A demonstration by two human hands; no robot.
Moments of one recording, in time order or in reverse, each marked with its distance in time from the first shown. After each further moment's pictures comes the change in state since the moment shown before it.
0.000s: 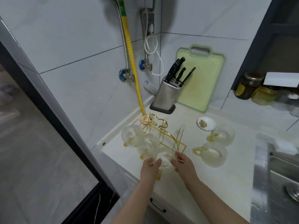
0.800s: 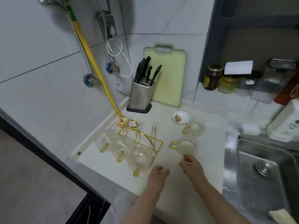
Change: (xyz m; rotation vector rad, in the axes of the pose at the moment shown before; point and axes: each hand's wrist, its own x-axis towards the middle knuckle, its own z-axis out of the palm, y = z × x) left_hand -0.038 -0.026 0.098 0.169 -0.255 0.010; right_hand -0.007 0.059 -0.108 0.083 0.165 0.080
